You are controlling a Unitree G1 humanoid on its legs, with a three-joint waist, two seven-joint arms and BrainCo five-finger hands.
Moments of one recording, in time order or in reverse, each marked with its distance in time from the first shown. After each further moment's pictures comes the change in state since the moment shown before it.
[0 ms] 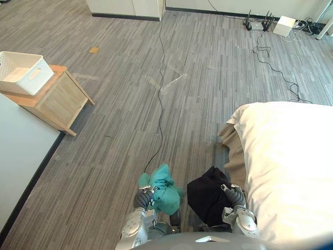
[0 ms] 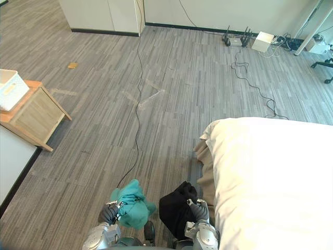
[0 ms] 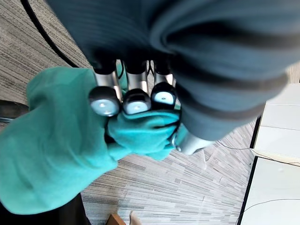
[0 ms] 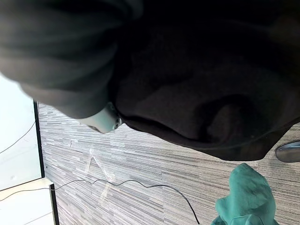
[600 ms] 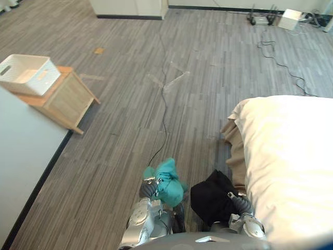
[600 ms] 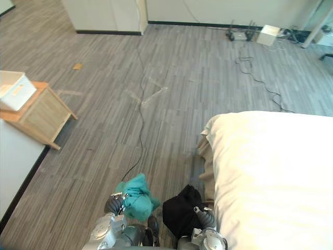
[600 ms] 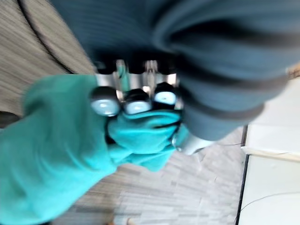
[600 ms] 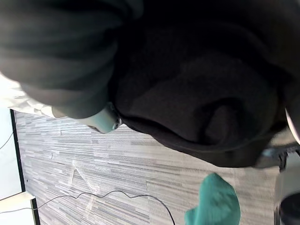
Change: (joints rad) left arm -0.111 -0.039 -0.016 0.039 0.067 0.000 0.094; right arm 0.004 -0.068 -0.047 0.066 0.096 -0.018 -0.017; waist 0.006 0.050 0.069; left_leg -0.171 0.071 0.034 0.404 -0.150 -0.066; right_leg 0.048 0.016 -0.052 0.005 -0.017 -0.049
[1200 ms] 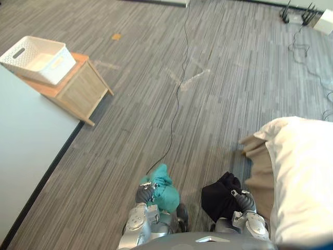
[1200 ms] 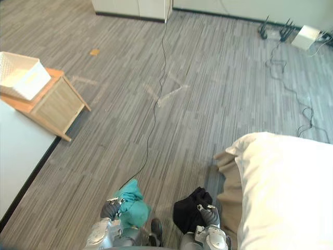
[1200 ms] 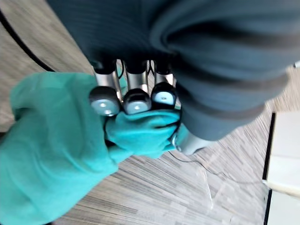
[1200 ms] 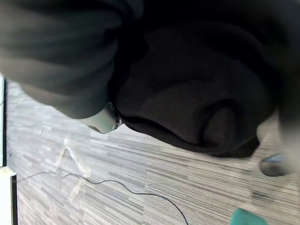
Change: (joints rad) left arm 0.071 0.048 0.007 0.008 0.020 0.018 -0.021; right arm 0.013 0.006 -0.032 0.030 -0.117 0.001 0.028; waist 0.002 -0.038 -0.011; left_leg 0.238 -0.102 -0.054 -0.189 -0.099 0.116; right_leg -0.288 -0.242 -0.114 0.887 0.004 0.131
